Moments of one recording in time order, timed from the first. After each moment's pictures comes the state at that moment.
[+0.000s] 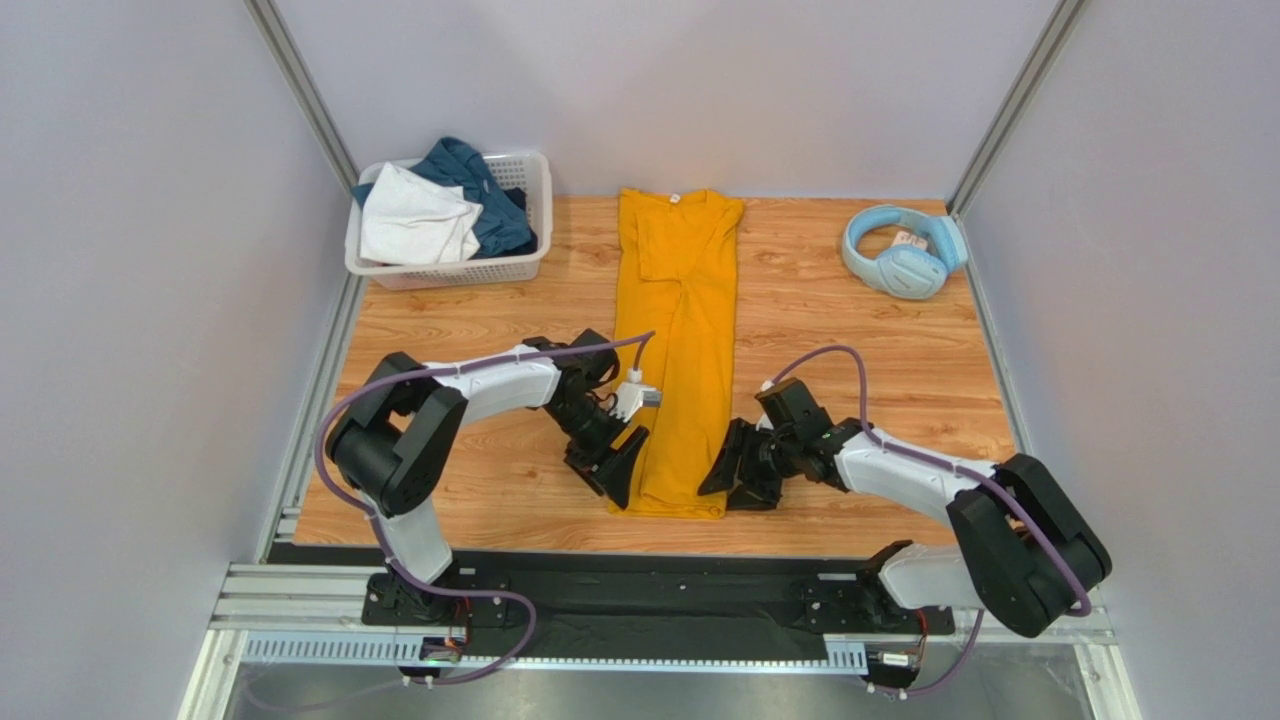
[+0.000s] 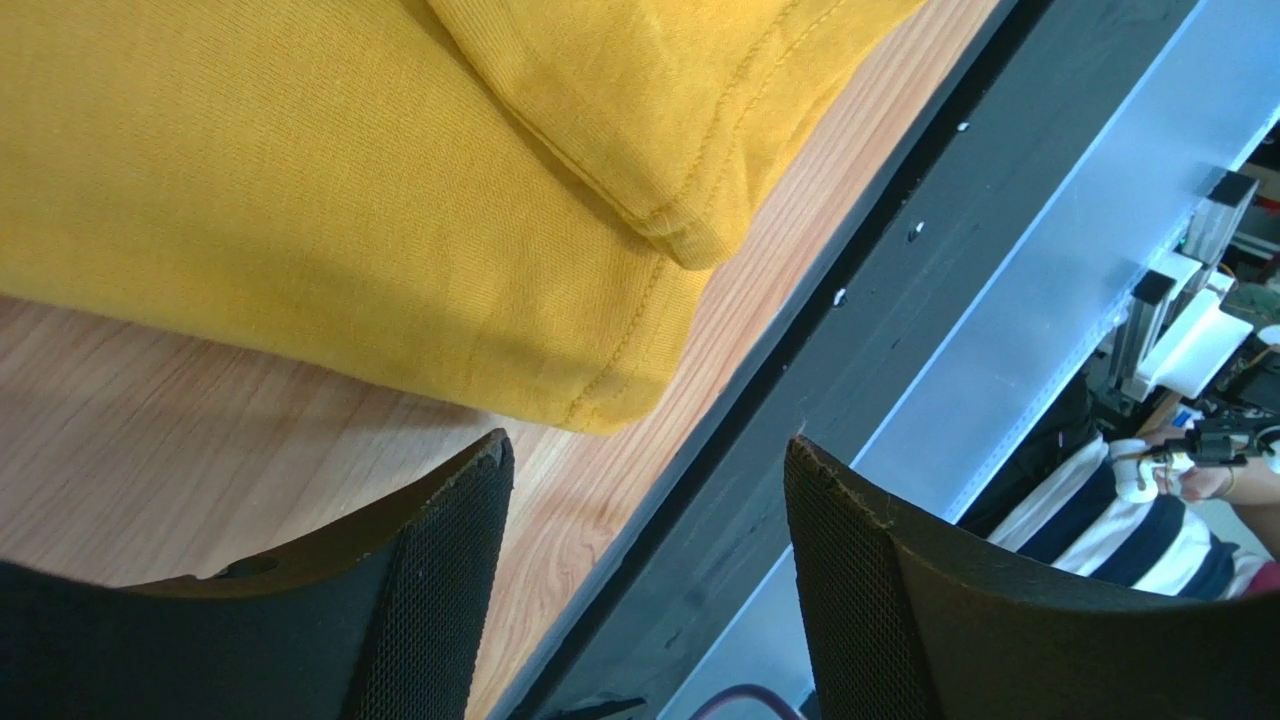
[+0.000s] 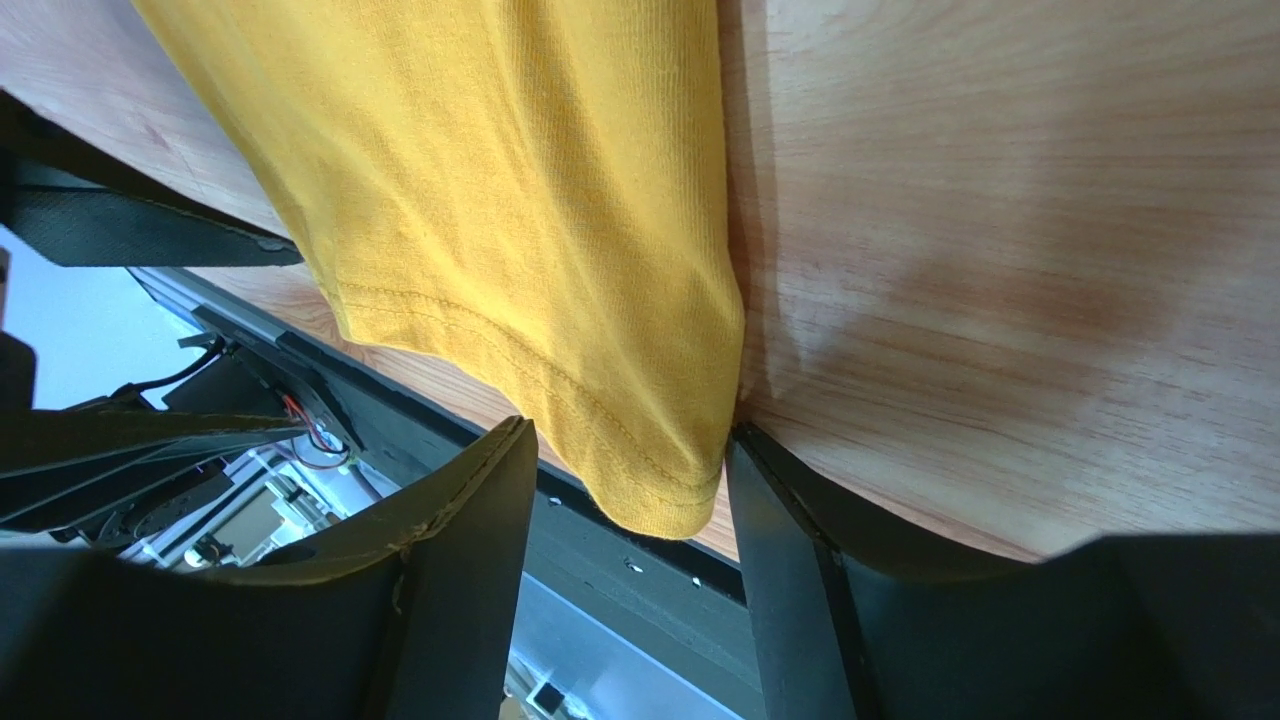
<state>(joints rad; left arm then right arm) -0.65 1.75 1.02 -0.76 0.70 0.08 0.58 1.31 0.49 -0.24 -0.43 0.95</state>
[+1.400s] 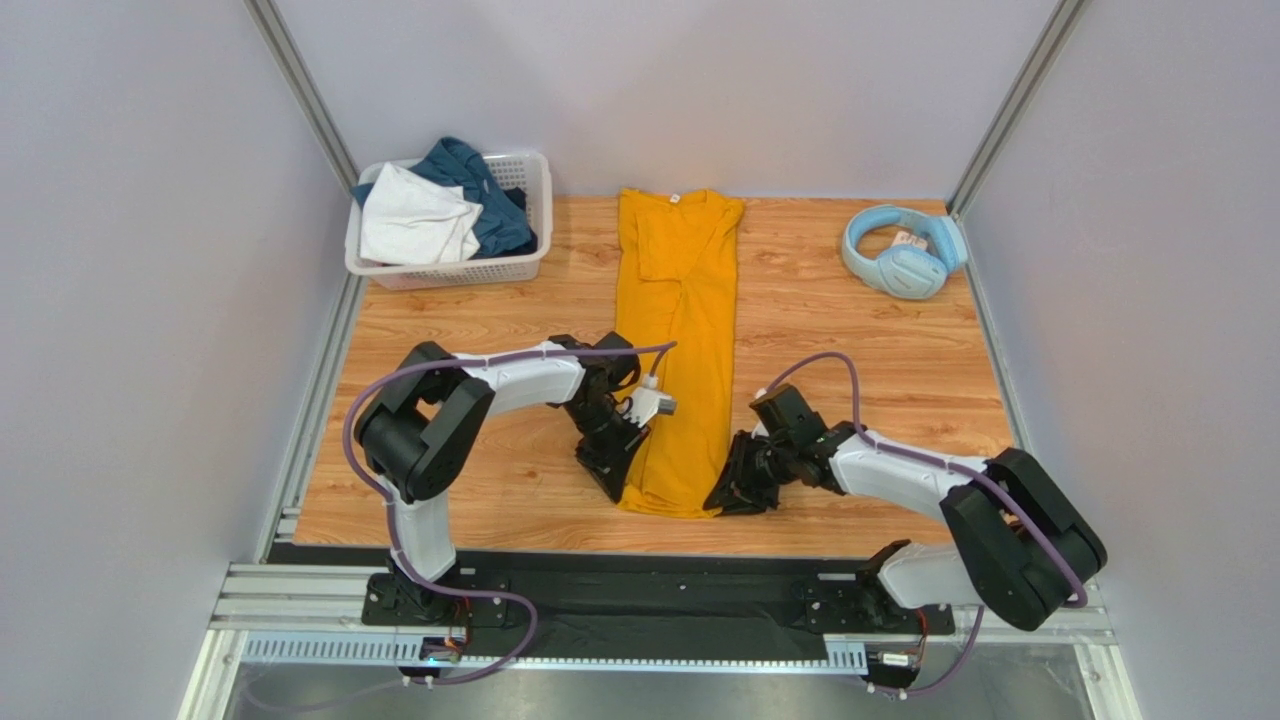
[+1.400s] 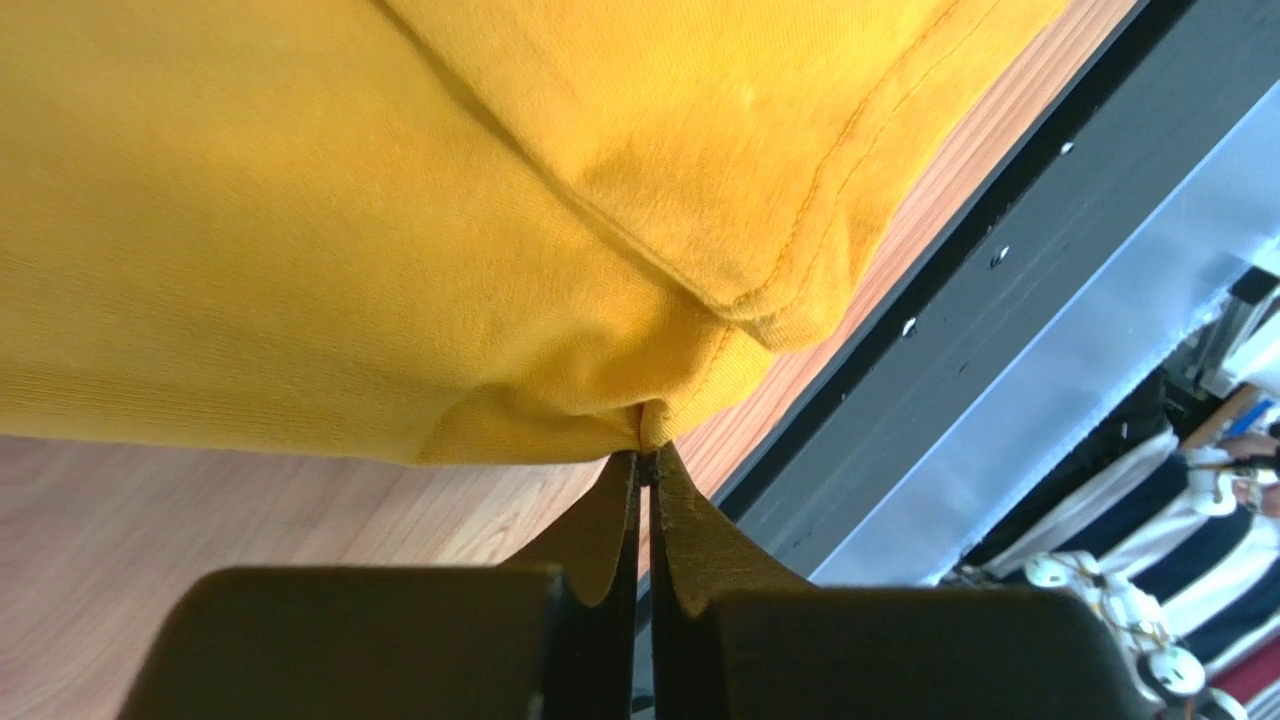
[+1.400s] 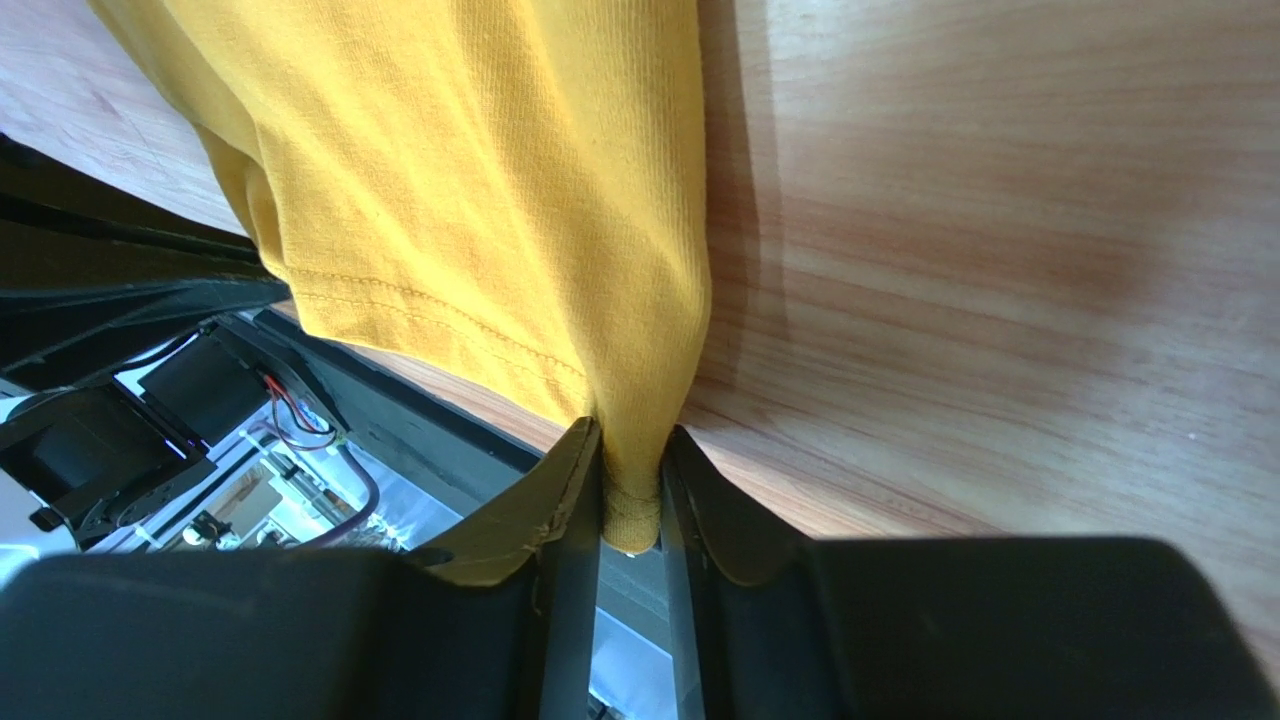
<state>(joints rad) -0.71 1.86 1.10 -0.80 0.60 0.08 0.61 1.33 0.48 -0.23 -0.45 0.97</state>
